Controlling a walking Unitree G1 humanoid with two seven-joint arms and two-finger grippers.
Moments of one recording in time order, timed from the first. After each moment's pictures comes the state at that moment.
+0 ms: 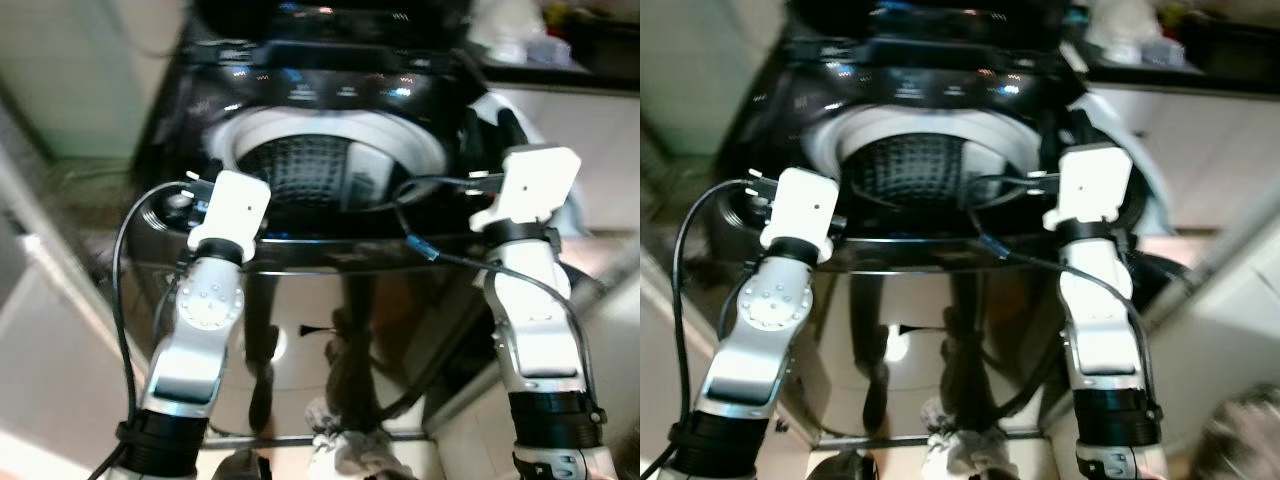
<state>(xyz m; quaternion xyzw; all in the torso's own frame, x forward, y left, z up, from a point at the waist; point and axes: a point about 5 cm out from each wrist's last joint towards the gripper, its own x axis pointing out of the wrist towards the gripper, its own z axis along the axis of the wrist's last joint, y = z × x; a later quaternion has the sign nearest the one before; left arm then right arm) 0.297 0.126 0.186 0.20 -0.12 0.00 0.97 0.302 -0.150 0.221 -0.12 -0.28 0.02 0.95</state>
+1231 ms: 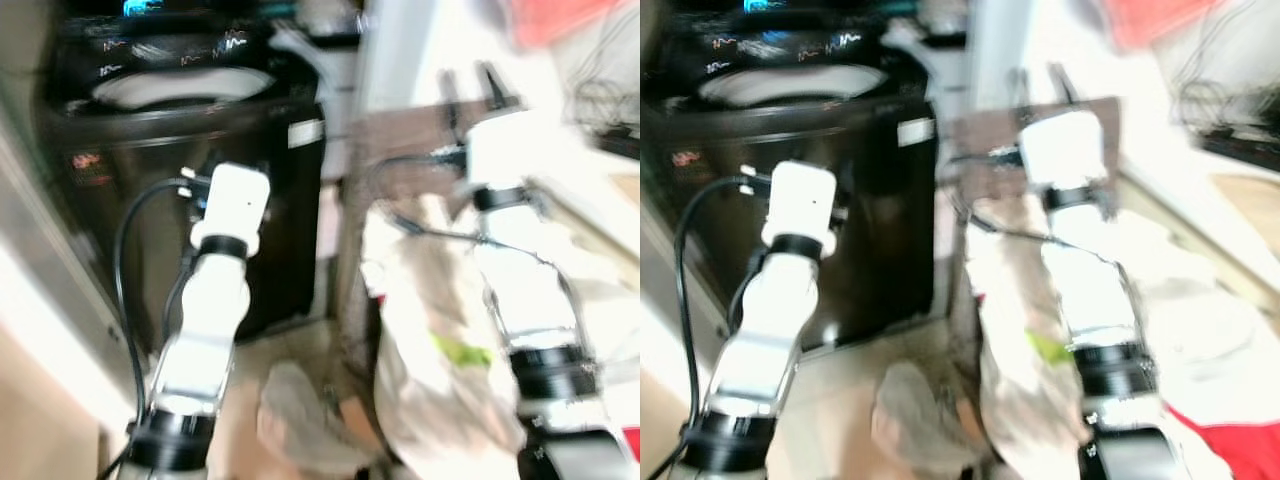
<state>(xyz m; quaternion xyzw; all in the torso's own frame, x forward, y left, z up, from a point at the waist) 0.298 0.124 0.192 0.17 -0.15 0.02 0.97 0.328 -0.152 0.244 -0.17 -0.33 0.01 0.93</state>
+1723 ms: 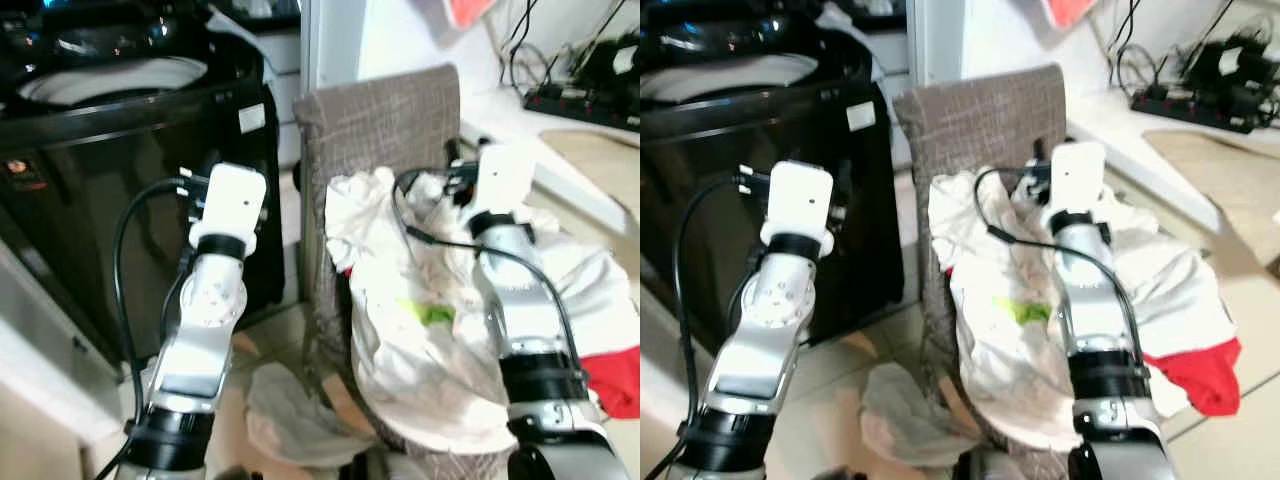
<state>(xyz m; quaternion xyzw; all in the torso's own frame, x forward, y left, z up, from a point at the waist) 0.299 0.125 0.190 0.17 -0.14 0.02 0.97 0.345 -0.162 0.180 -0.08 -0.12 0.01 0.99</state>
